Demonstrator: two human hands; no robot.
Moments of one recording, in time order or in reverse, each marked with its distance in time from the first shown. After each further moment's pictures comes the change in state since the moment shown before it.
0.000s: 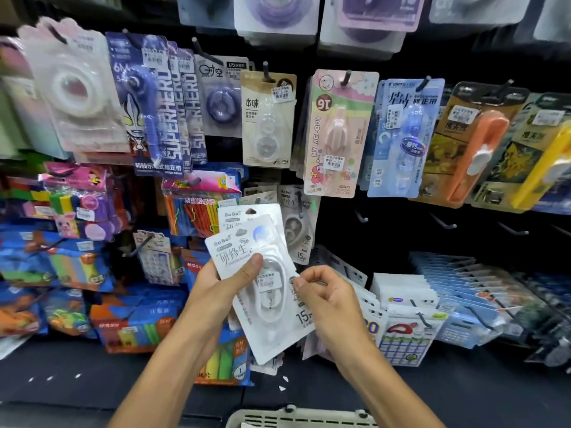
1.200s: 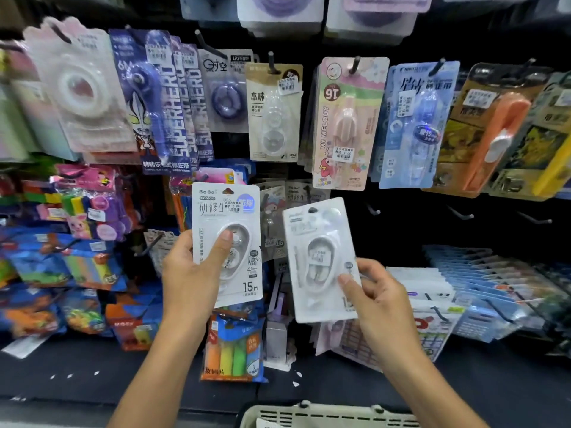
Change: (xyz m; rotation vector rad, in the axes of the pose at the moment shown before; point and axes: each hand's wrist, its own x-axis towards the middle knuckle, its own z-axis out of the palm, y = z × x) left_hand 0.008 0.017 -0.020 0.221 0.367 0.298; right_hand -0.016 -0.009 -0.030 -0.080 0.133 -0.077
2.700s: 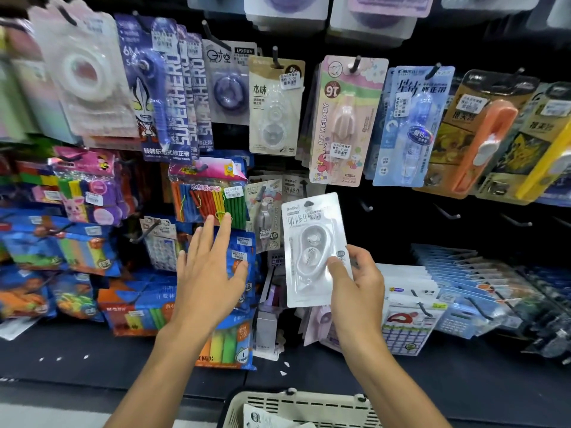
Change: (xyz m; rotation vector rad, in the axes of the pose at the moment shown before) left_hand -0.009 -0.019 0.003 0.983 -0.258 0.191; right_hand 0.000 0.000 0.032 -0.031 0.302 0.002
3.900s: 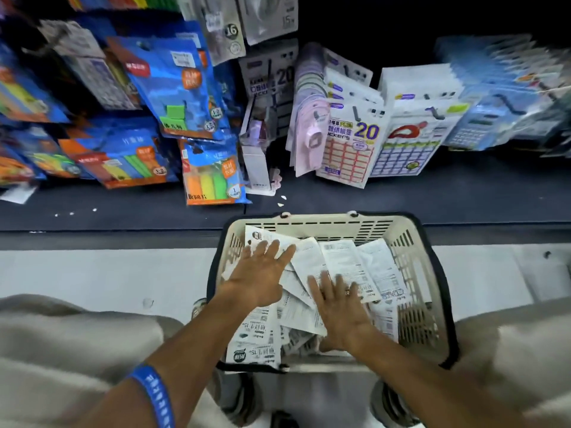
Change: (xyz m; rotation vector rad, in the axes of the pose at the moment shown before) left_hand -0.189 -0.040 0.181 0.584 -1.113 0.258; right_hand -0.179 0.290 -0.108 -1.624 -1.316 -0.026
